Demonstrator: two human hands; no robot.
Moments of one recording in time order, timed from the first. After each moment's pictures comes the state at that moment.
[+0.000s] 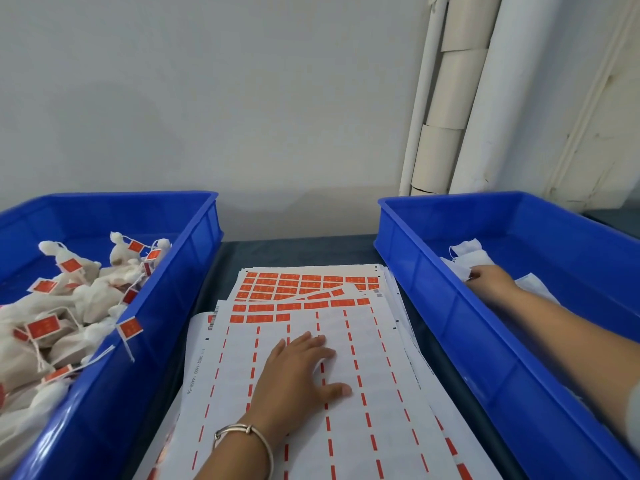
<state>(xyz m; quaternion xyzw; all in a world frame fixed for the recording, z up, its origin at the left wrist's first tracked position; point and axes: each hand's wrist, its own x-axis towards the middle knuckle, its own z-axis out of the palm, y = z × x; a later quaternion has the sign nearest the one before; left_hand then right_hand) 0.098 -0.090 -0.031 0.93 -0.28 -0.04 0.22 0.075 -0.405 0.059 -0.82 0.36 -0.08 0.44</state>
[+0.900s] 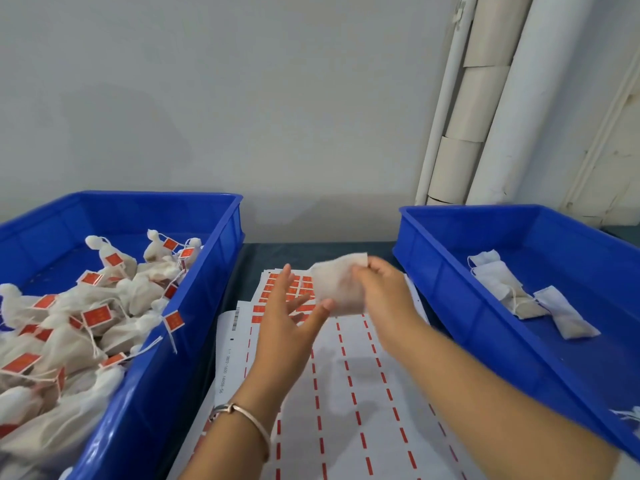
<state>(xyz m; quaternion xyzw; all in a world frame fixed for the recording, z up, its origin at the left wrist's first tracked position) 0.101 -0.061 0.044 0.76 -0.14 0.04 0.64 0.092 -0.190 0.089 -0.74 0.19 -0.17 0.62</state>
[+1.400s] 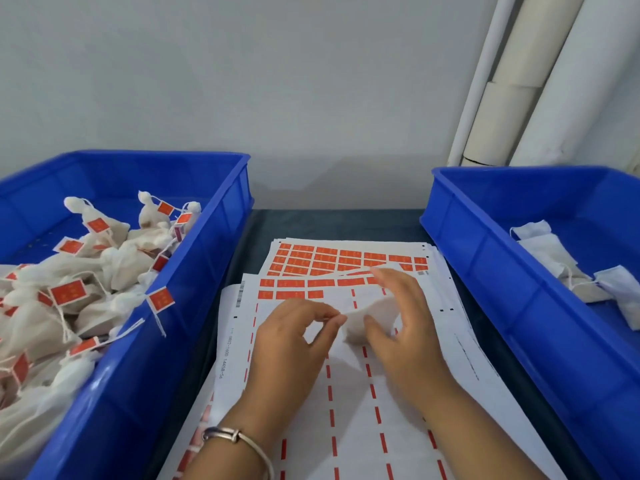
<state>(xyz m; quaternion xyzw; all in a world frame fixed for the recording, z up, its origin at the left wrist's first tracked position) 0.099 -0.050 0.007 0.87 -0.20 0.17 0.43 0.066 -0.196 0.004 -0.85 0.03 -0.23 0.47</state>
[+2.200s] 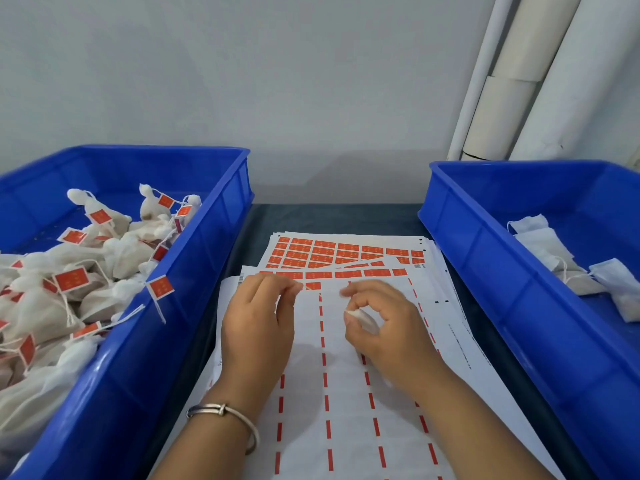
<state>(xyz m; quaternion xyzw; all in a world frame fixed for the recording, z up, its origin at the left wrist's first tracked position) 0.105 -0.038 0.010 0.86 -0.11 0.28 0.40 0.063 -0.198 0.010 -0.89 -0.03 -0.17 0.42</state>
